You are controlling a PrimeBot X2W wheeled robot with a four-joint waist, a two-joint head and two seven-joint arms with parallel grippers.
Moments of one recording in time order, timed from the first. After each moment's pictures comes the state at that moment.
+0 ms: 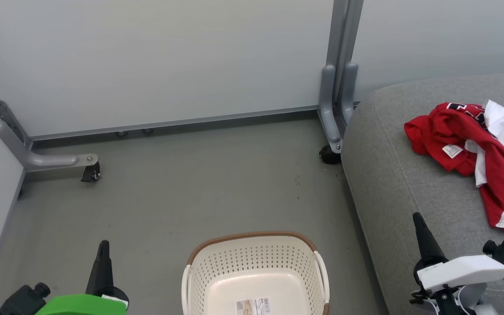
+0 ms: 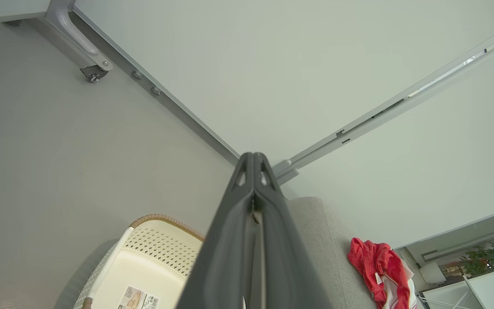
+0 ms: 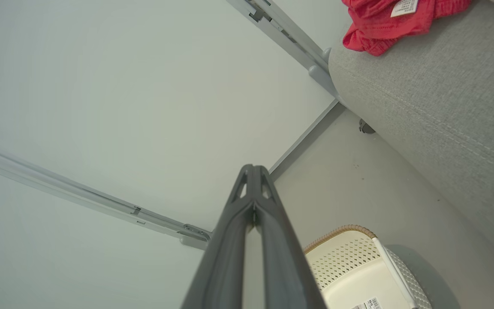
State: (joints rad) left arm 0.07 0.07 -0.02 0.16 -1.01 -0.08 -0.08; right arm 0.01 -0.11 0.04 0.19 1.04 0.13 -0.08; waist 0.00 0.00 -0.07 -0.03
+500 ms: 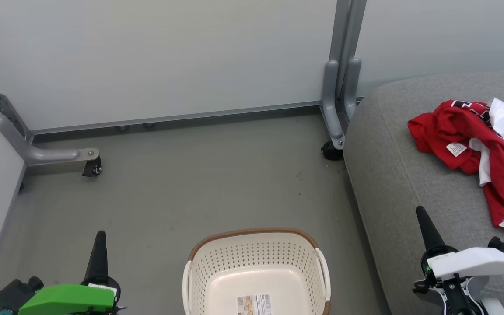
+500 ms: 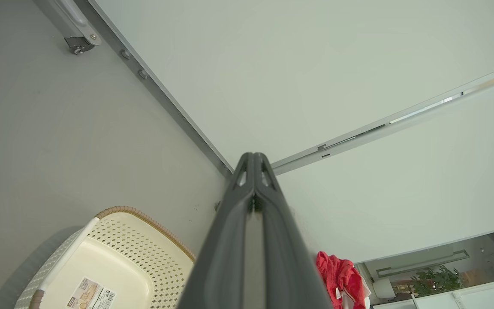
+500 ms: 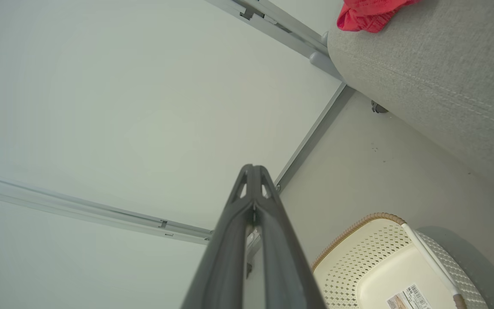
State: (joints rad) left arm 0.03 0.07 0.00 0.18 -1.19 -0.09 -0.04; right arm -0.02 -0.10 0.01 0.21 1.20 0.13 -0.03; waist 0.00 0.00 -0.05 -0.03
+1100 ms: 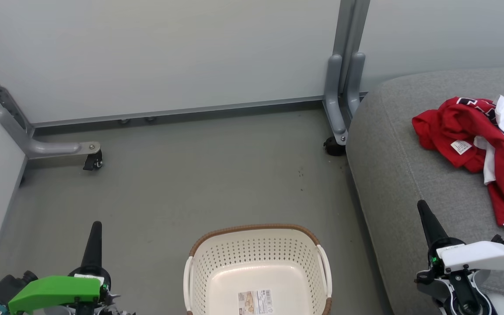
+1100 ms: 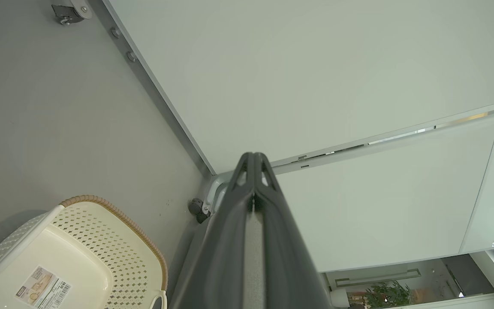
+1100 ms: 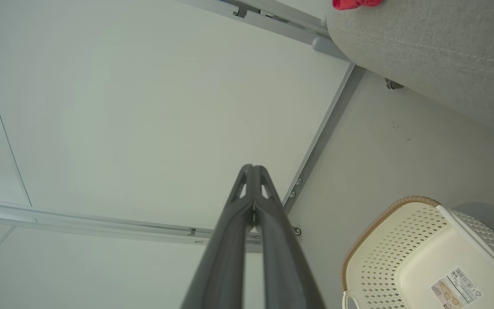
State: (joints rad) left arm -0.02 0.08 0.03 0.20 -1.35 -0.11 0.01; right arm -0.05 -0.09 -0.03 0.22 1.36 0.13 0.01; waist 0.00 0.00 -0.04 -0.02
